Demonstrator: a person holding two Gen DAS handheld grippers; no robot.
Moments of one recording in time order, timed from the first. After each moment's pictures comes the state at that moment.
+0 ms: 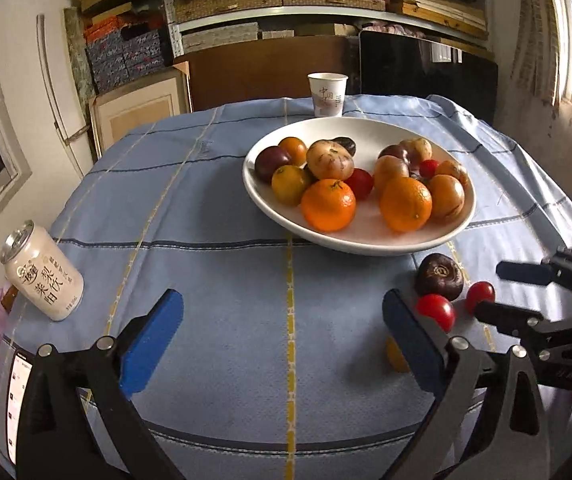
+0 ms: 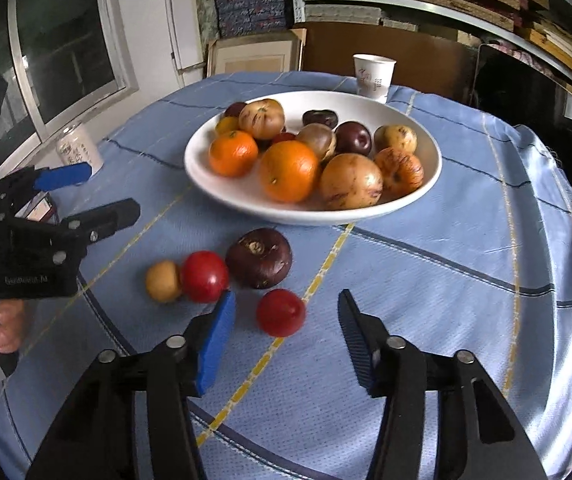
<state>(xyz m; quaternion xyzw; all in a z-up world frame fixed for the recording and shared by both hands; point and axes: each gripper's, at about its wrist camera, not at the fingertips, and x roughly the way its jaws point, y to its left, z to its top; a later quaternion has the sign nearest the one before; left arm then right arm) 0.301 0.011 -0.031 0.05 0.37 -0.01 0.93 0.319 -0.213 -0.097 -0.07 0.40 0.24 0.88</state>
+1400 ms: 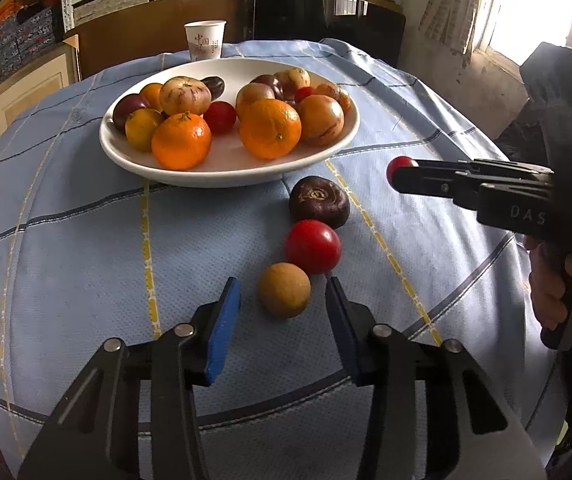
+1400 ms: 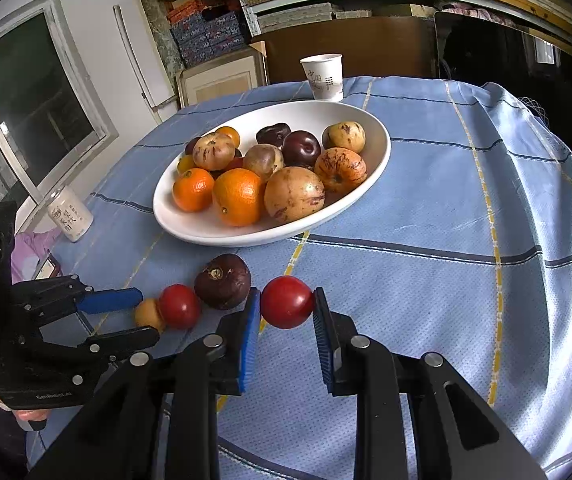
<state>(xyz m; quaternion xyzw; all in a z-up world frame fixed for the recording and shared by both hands) 0.294 -0.025 -0.065 0.05 0.45 -0.21 0.87 0.332 -0.255 -0.089 0.04 0.41 0.21 0.89</state>
